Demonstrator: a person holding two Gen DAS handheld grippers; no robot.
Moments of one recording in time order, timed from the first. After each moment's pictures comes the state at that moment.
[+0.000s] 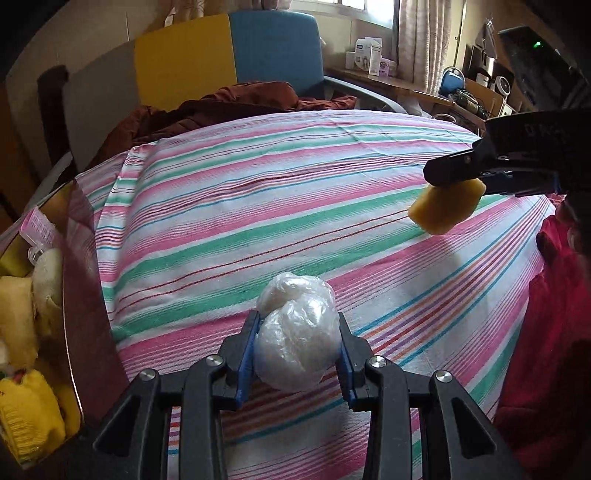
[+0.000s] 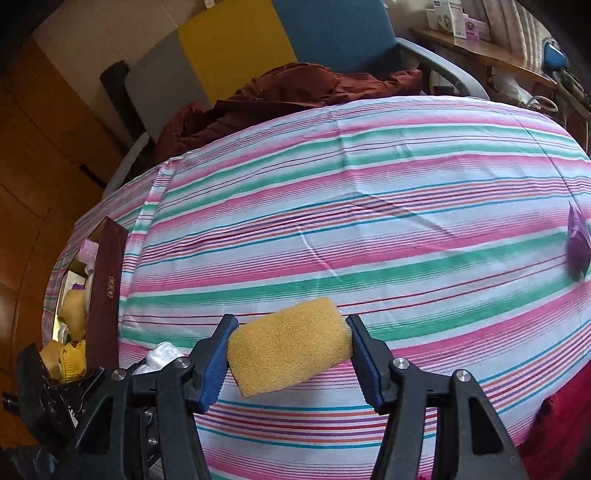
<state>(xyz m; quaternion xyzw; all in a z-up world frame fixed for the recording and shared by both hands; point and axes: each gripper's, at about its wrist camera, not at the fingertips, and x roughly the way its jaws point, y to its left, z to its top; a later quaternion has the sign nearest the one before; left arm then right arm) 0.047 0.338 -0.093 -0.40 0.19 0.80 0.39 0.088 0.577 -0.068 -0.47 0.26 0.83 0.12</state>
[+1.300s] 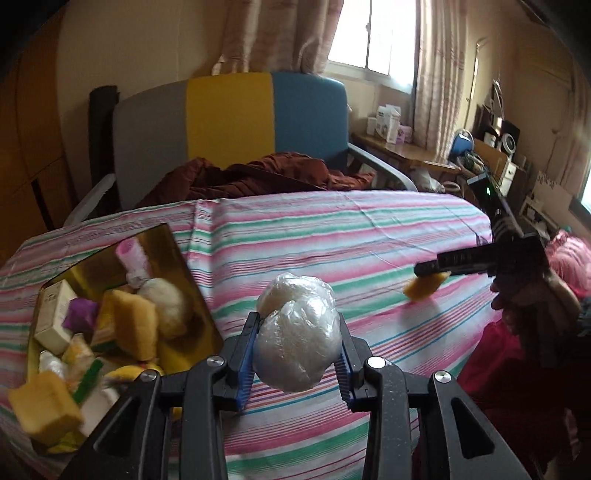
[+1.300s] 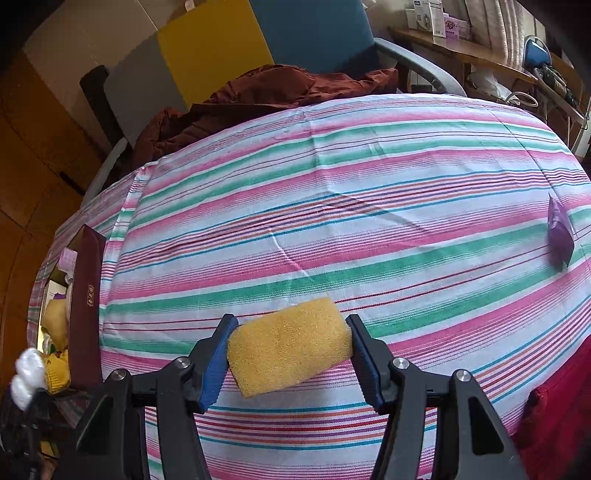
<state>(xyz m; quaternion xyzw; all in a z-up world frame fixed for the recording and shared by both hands) 0.051 0.237 0.012 -0.33 0.10 0.86 0.37 0.086 0.578 -0.073 -0.48 0.25 0.82 0.17</state>
